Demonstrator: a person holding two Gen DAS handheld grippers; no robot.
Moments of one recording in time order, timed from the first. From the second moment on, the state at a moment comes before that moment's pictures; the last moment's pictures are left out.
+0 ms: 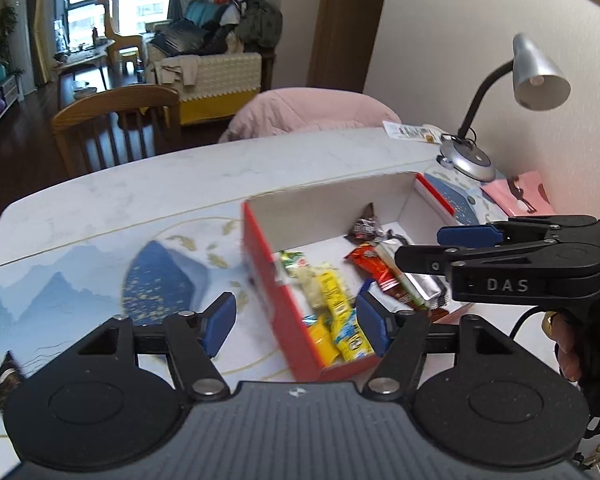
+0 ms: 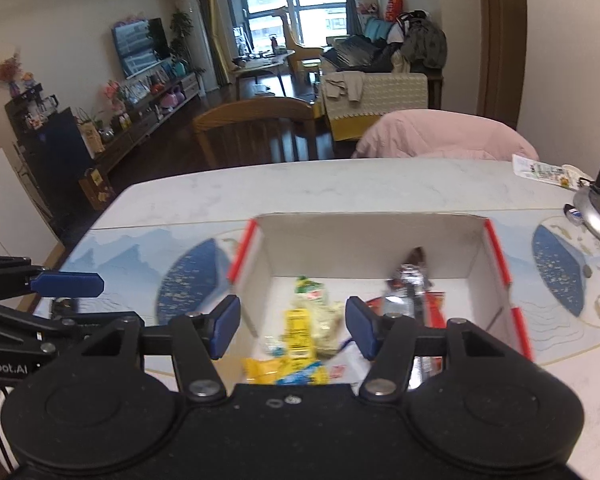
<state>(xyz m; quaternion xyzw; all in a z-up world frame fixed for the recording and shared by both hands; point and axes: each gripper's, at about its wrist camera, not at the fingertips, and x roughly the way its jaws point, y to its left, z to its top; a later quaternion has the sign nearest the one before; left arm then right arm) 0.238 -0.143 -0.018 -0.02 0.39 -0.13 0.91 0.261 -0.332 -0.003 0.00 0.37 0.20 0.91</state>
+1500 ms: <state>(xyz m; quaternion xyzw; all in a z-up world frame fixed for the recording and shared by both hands) 0.217 0.178 -0.119 -0.01 0.45 -0.06 0.89 0.181 0.002 -0.100 -0.20 0.39 0.44 0.79</state>
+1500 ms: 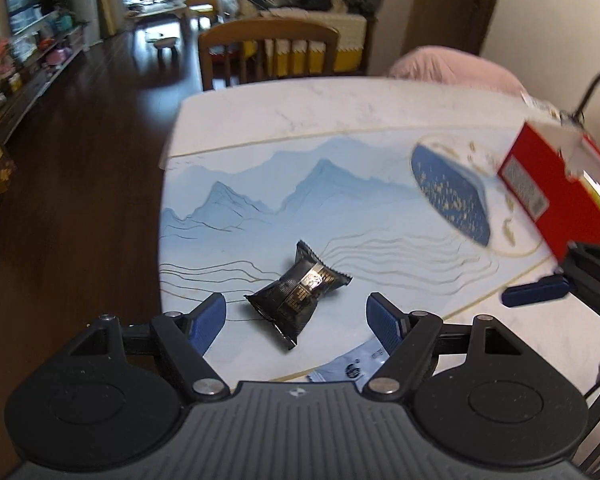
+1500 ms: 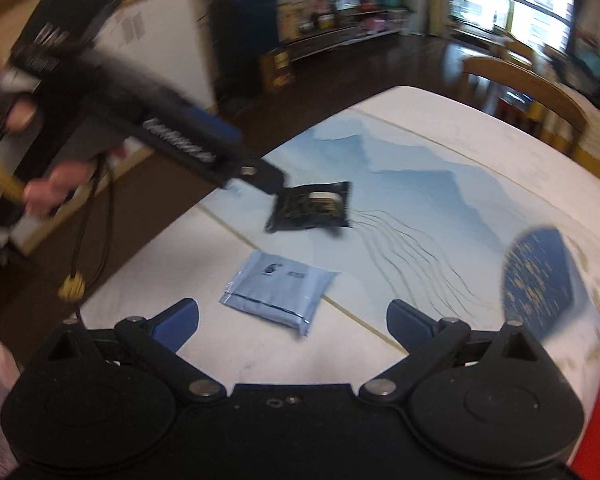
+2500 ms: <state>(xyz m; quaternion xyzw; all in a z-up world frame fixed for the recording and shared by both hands) 0.284 0.174 -0.179 0.08 0.49 -0.15 0.85 0.210 0.069 -0.143 -0.38 0.36 0.59 0.62</state>
